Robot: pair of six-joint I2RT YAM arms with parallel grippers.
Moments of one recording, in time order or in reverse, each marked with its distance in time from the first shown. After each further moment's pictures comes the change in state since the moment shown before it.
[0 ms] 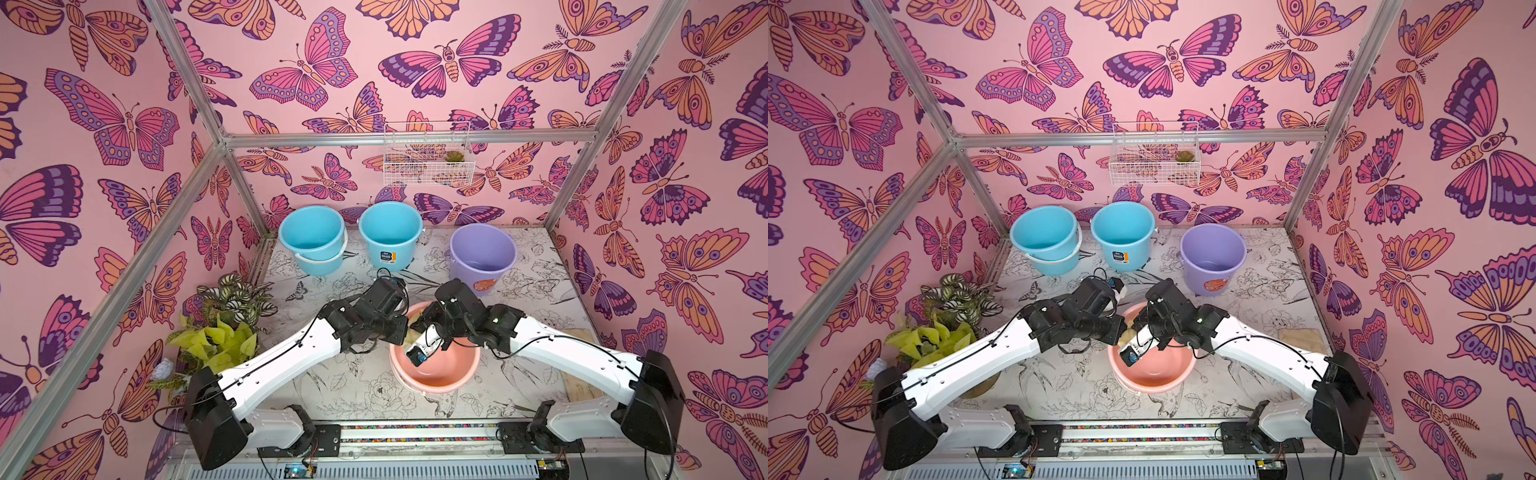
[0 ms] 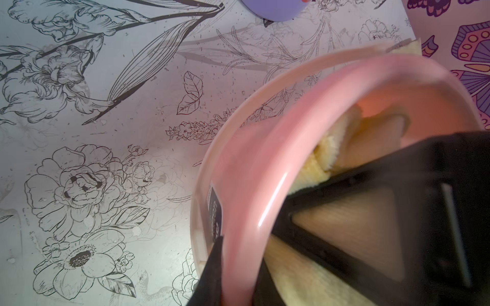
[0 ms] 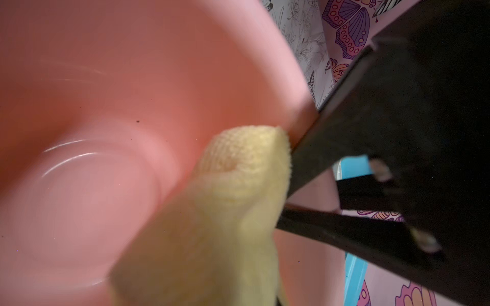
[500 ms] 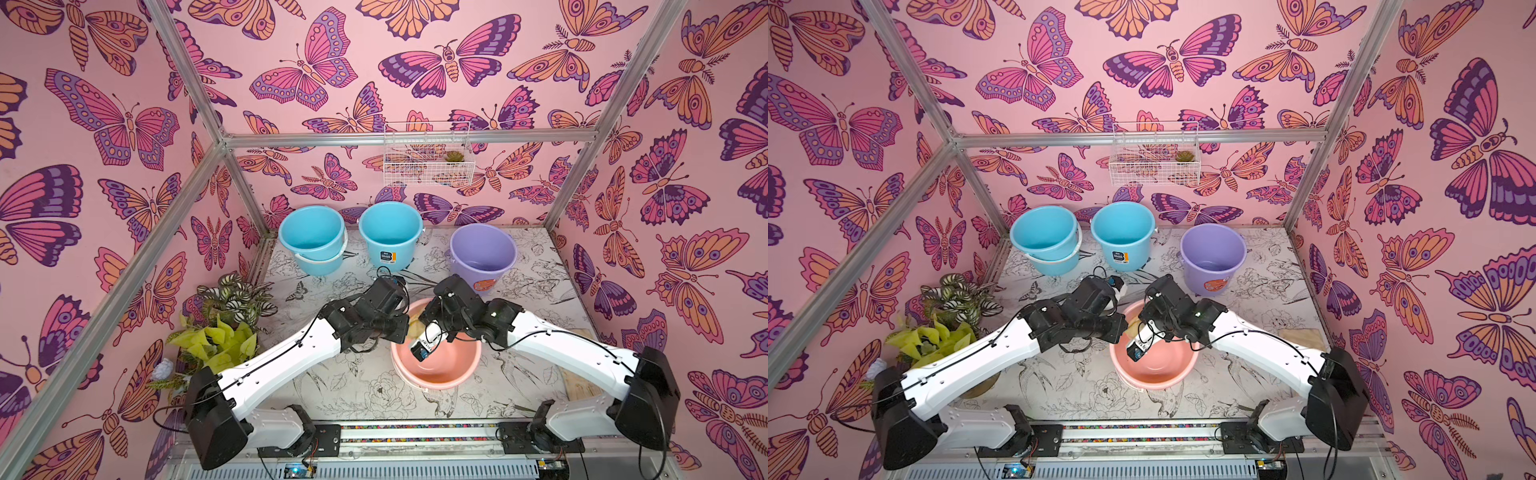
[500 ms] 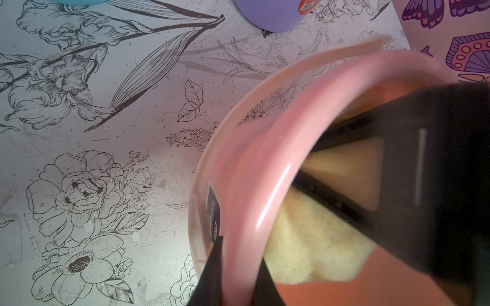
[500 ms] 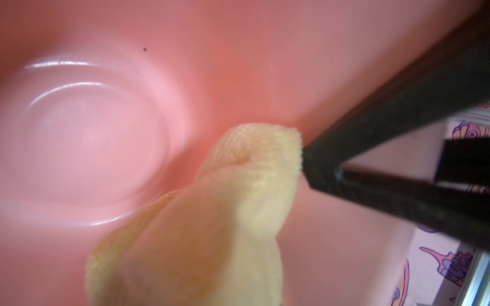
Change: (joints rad) left arm -0.005 0.000 0.010 0.015 -0.021 -0.004; right arm -0.035 -0.008 0.034 -0.110 0.193 -0.098
